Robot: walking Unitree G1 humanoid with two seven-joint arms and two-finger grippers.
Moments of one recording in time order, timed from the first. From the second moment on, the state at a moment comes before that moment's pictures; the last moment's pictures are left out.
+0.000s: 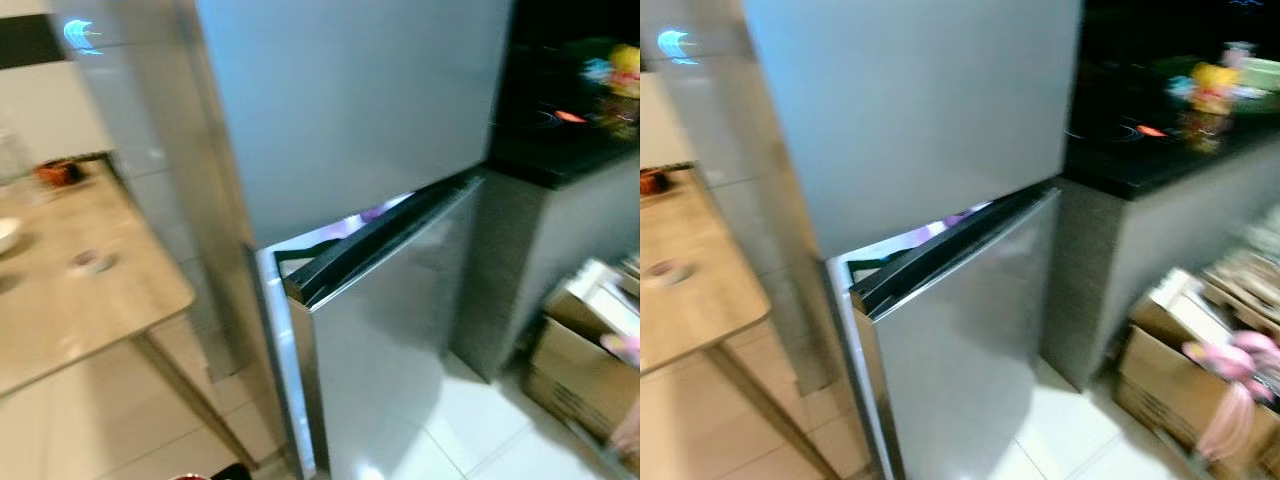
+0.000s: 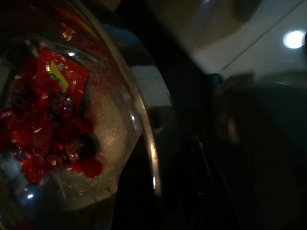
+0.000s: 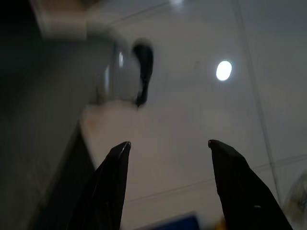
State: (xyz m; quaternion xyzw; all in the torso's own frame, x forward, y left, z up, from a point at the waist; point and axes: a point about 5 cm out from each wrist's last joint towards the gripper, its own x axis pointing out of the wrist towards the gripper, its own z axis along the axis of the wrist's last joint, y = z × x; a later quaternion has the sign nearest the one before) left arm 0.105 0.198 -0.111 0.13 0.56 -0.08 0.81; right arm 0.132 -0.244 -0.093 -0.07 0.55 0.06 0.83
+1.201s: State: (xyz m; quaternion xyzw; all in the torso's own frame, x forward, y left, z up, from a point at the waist) left arm 0.092 0.213 -0.113 0.16 0.59 -0.05 0.79; right arm 0.118 -0.244 -0.097 -0.06 0.57 0.06 0.82
